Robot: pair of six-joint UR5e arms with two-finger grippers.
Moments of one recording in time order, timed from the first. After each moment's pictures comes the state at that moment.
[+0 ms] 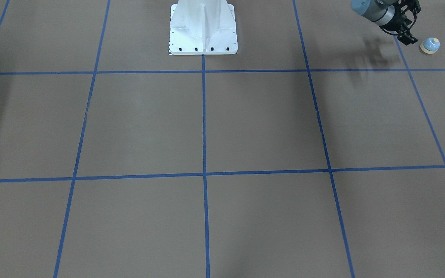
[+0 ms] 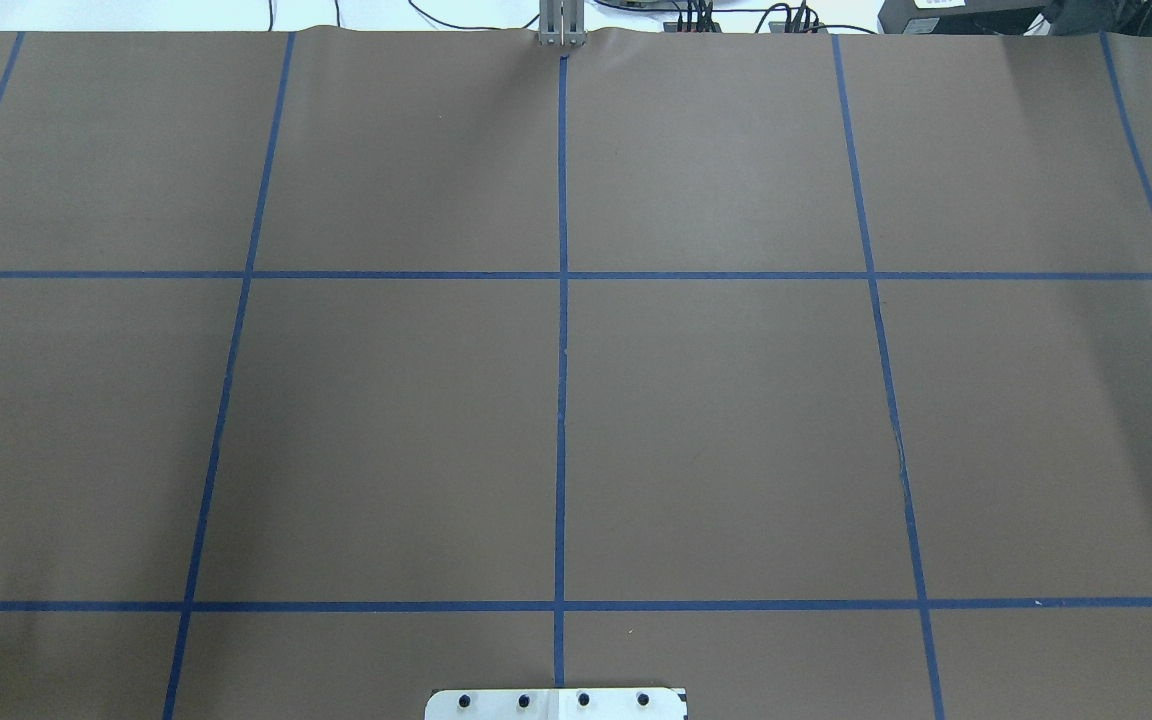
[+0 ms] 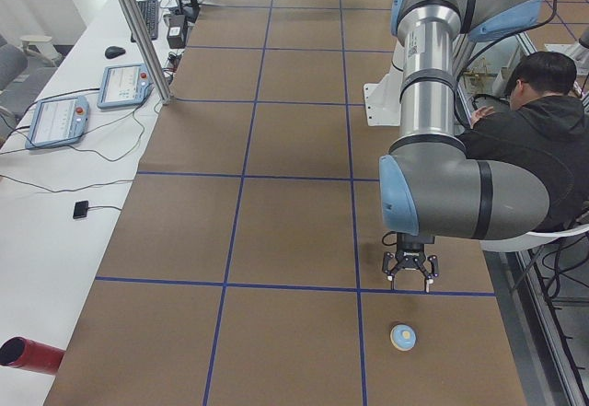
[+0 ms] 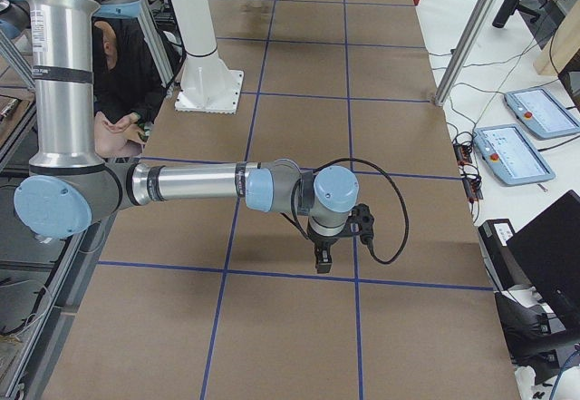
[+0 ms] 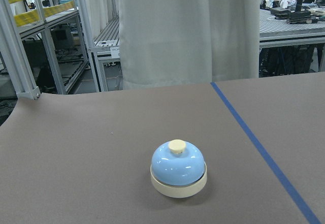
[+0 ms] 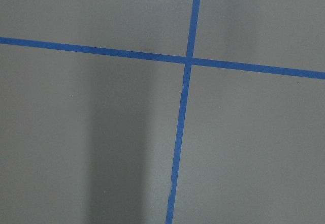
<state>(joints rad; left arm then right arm) 0.25 -0.97 -1.98 -1.43 -1.63 -3.31 1.59 -1.61 1.70 -1.72 2.39 -0.16</state>
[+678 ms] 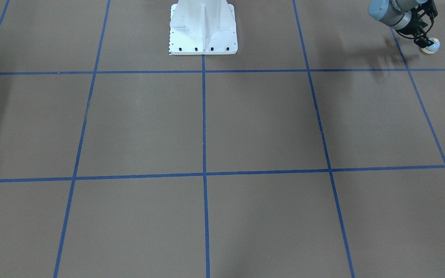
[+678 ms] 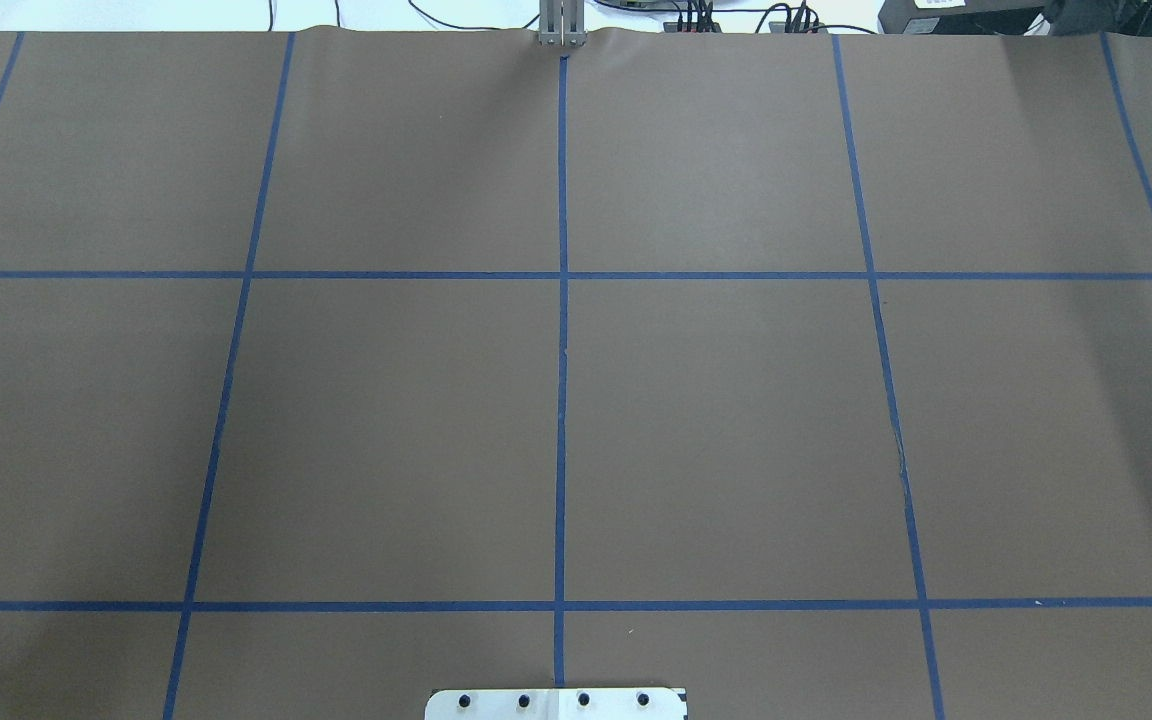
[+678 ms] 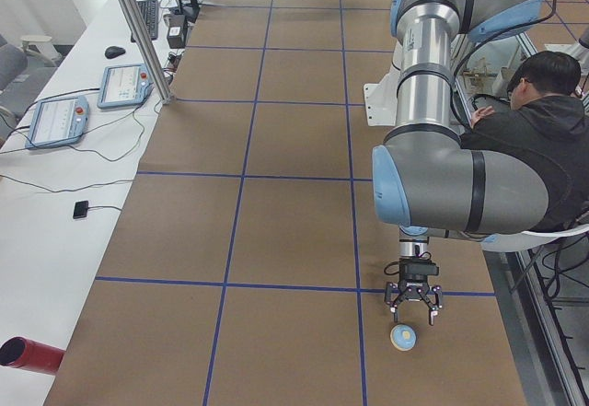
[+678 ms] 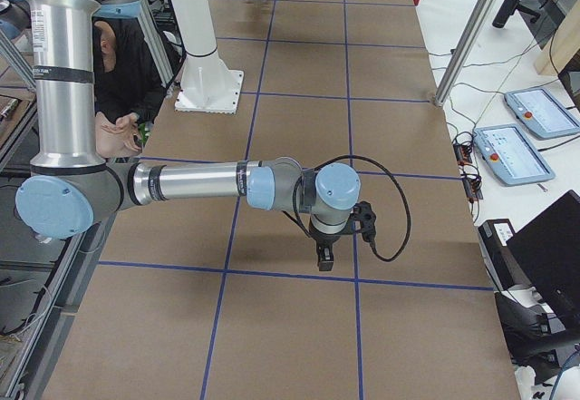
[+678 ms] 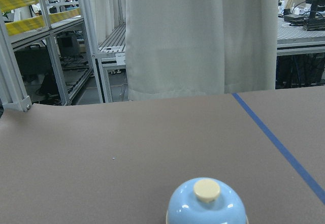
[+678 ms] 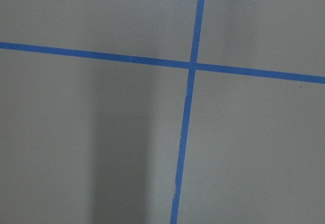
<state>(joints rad) 0.28 -0.91 -1.85 -1.60 -1.64 -3.32 1.59 -1.60 1.70 -1.72 2.39 -0.15</state>
